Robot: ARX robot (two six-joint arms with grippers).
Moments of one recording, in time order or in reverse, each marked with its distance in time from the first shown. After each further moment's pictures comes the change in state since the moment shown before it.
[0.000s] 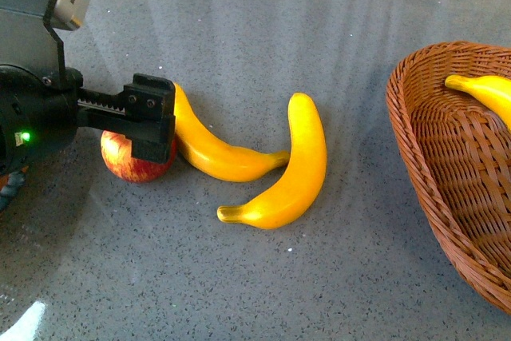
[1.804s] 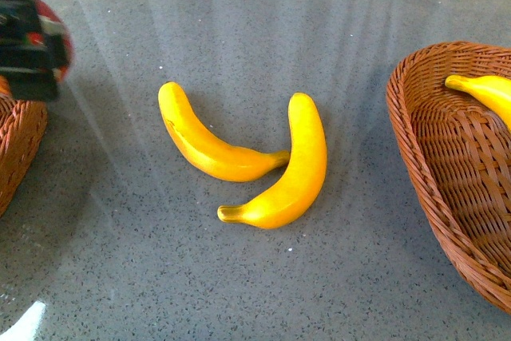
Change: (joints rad) left arm 0.111 -0.306 -0.092 -0.088 -0.143 -0.051; right arm 0.000 0.000 0.000 0.000 0.000 0.000
